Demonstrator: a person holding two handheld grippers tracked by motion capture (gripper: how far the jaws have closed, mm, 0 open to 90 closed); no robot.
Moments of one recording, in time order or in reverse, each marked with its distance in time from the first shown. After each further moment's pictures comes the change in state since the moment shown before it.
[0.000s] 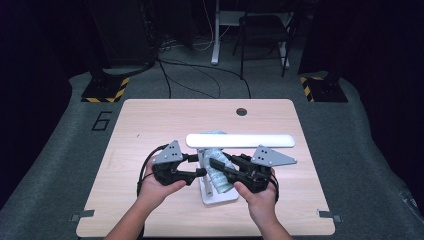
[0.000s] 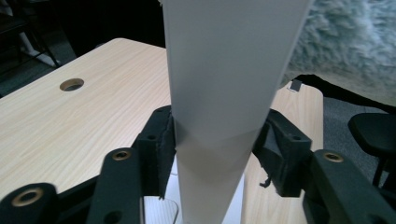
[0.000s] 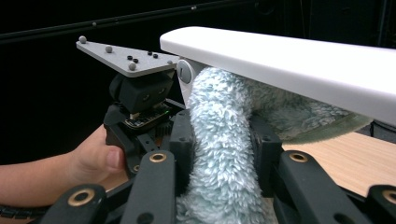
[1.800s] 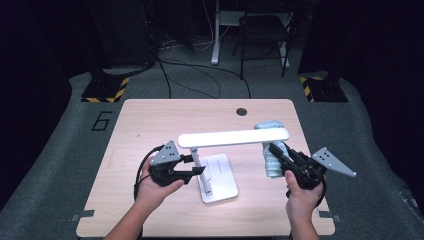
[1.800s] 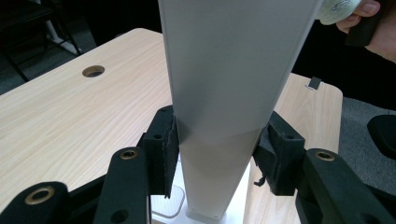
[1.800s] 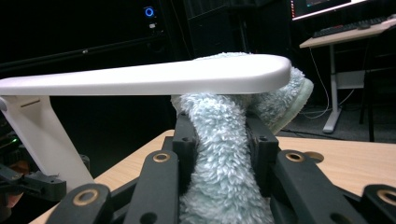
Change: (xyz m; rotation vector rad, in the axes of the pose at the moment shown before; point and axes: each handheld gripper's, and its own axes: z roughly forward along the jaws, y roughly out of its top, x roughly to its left) left arm -0.003 -0.001 -0.009 0.026 0.078 -0.036; right arm -0.064 -0.015 -0.101 -0.160 -0.415 0.095
